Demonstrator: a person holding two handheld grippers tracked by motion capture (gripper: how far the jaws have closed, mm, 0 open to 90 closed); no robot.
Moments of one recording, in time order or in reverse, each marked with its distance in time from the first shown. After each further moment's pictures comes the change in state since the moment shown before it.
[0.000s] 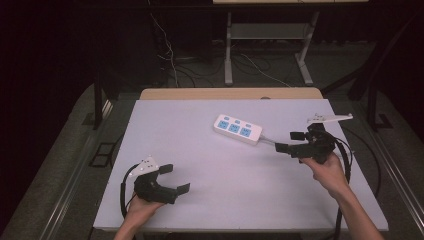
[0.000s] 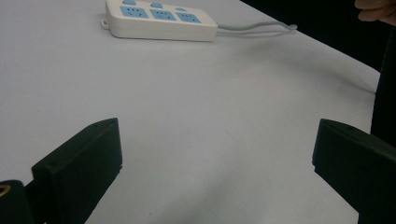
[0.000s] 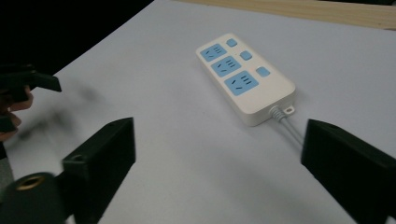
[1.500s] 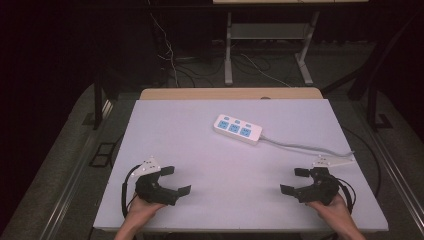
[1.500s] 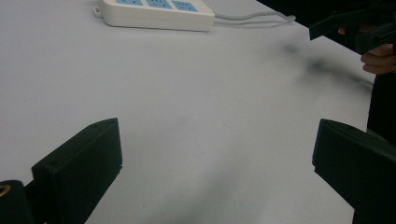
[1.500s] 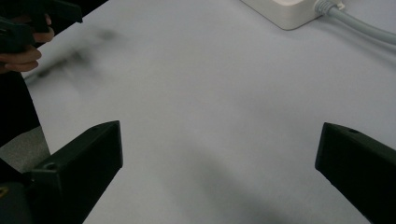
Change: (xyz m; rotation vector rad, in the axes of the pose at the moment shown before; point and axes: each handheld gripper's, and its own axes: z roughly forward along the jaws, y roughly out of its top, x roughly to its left) left arm 0.000 -0.002 0.003 0.037 -0.015 -0.003; right arm 0.009 -0.104 -0.004 0.026 0.074 -0.001
